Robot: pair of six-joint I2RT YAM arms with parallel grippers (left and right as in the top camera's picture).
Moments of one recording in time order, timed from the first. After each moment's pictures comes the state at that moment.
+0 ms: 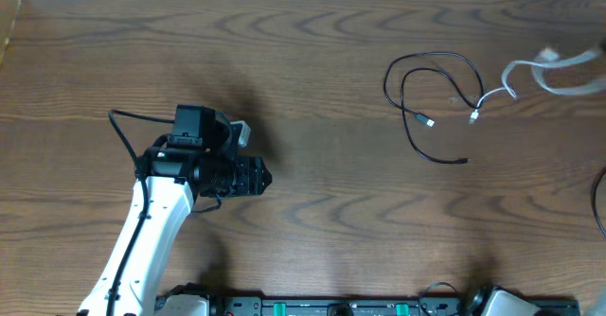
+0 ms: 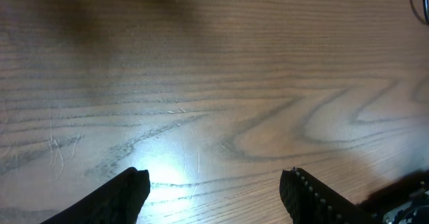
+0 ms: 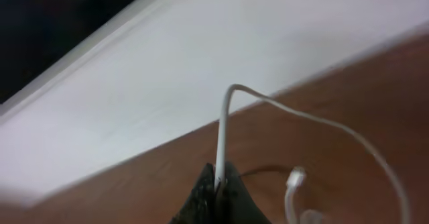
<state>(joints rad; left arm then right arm) -0.10 1.28 0.88 -0.92 0.42 -0.12 -0.43 1.38 1.58 -0.58 -0.53 0.38</state>
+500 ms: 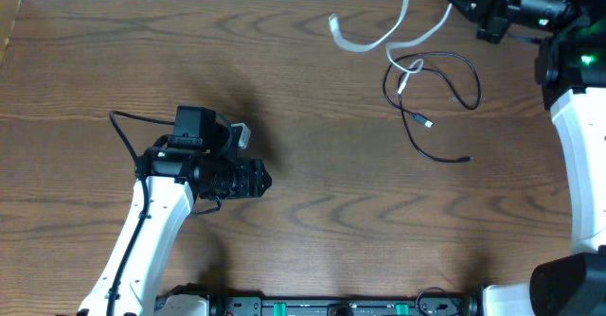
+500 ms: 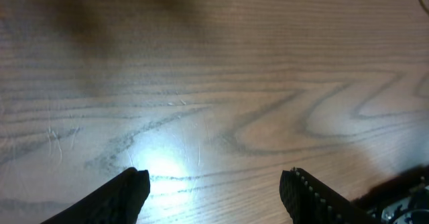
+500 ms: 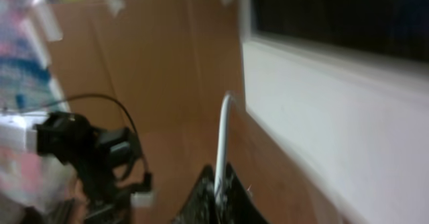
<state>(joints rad) -0.10 1.29 0.88 -0.94 0.42 -0.12 -0.06 1.60 1.57 0.35 -1.38 0.38</state>
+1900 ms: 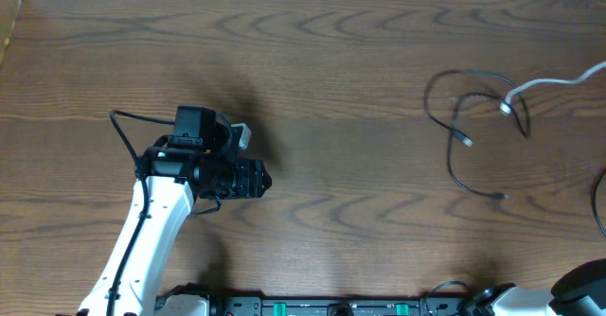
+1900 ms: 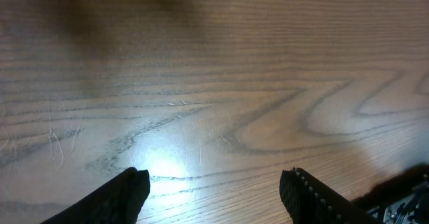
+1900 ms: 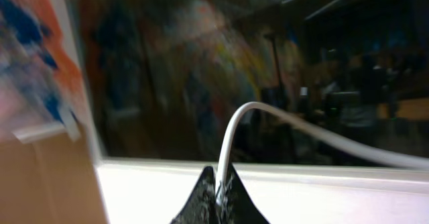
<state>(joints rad) -0.10 1.29 0.88 -0.94 0.42 -0.10 -0.93 1.59 1.58 1.38 -1.16 1.58</state>
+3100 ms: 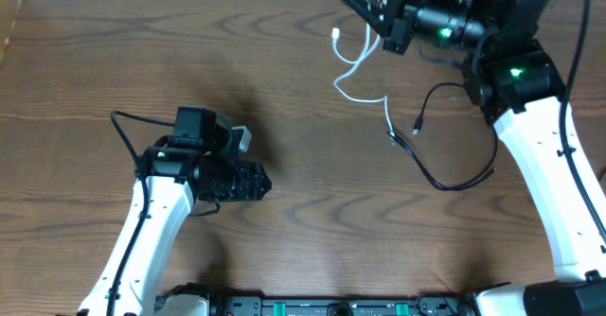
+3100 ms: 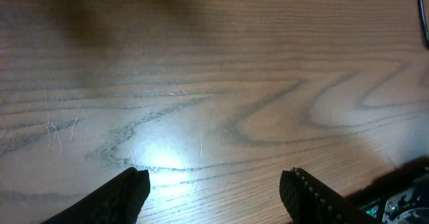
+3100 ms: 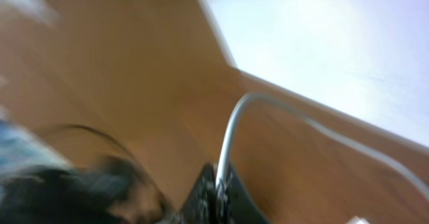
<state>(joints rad) -0.10 1.29 0.88 -0.97 0.42 -0.09 0.27 1.57 1.60 -0.26 -0.81 0.26</state>
